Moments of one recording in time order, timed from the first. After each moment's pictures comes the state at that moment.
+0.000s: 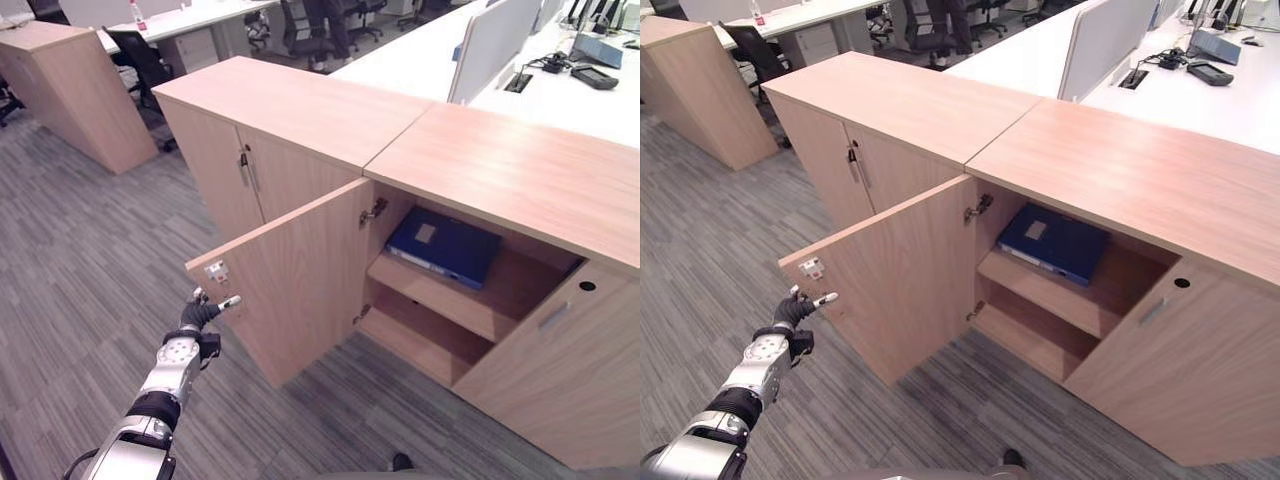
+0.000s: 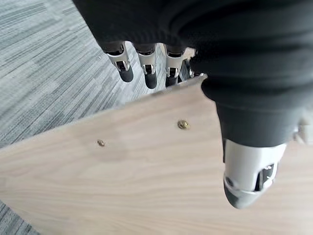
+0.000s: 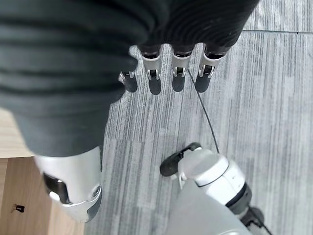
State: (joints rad) left arm -0.32 0.45 -0.17 0.86 -0.39 -0.12 0.09; right arm 0.10 -0.31 -0.16 1.37 0.41 0.01 0.00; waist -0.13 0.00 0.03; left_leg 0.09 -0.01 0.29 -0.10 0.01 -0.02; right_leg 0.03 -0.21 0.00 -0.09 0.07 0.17
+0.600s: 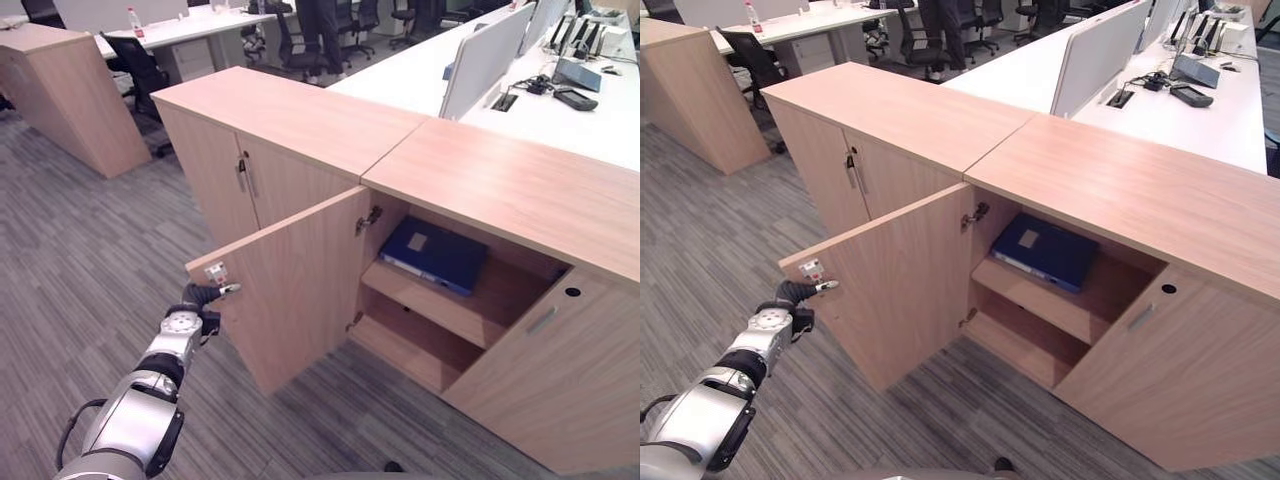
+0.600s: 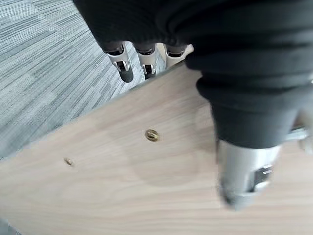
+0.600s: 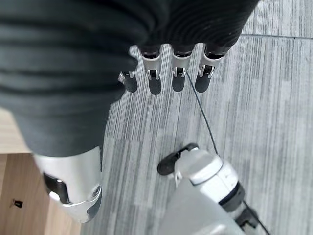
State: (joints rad) left arm -0.56 0.47 -0.40 1.11 -0.33 -0.07 0.13; right arm 0.10 -0.29 -0.11 1.38 0.42 0.03 0.00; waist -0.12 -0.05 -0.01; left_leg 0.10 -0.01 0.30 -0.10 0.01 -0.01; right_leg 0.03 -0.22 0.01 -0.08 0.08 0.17
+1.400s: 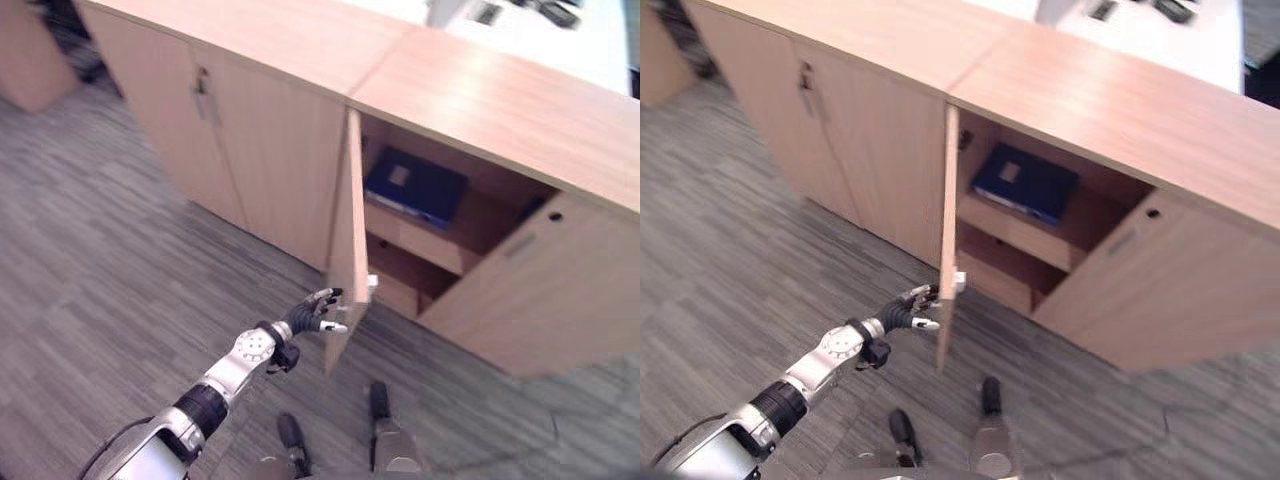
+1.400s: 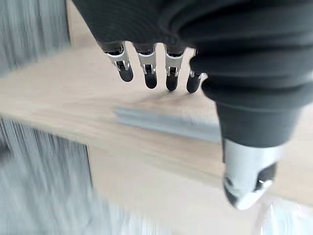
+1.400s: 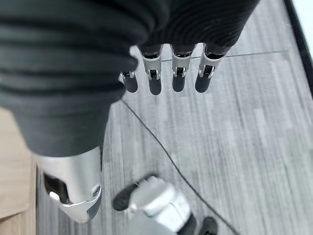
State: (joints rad) left arm -0.38 0.44 -0.73 0.42 -0.47 -0.05 -0.25; right arm 0.01 -0.22 -0.15 1.42 0.48 0.05 0.00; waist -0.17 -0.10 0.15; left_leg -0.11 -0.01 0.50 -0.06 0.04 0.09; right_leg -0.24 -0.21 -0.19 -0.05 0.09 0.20
